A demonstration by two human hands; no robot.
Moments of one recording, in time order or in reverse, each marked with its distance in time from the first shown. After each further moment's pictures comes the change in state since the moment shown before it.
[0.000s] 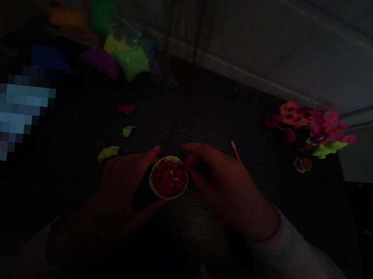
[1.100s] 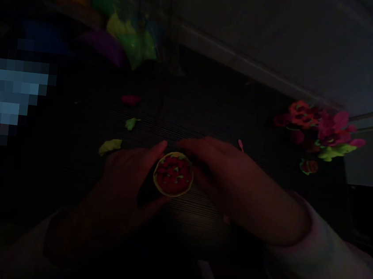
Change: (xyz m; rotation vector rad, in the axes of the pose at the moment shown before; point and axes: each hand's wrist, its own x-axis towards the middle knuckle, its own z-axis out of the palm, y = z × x) left_hand 0.001 -0.001 0.002 -0.006 0.017 0.018; right_hand 0.013 -0.008 -0.012 -0.315 -0.188 -0.214
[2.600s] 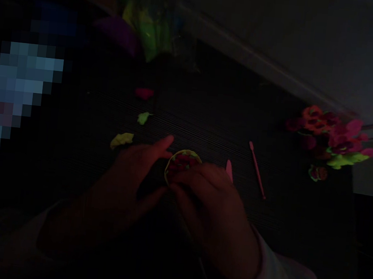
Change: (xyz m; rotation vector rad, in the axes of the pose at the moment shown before) left_hand -0.005 -0.006 -0.007 -0.181 0.016 0.011; right_hand -0.016 -0.042 0.037 0.143 0.130 0.166
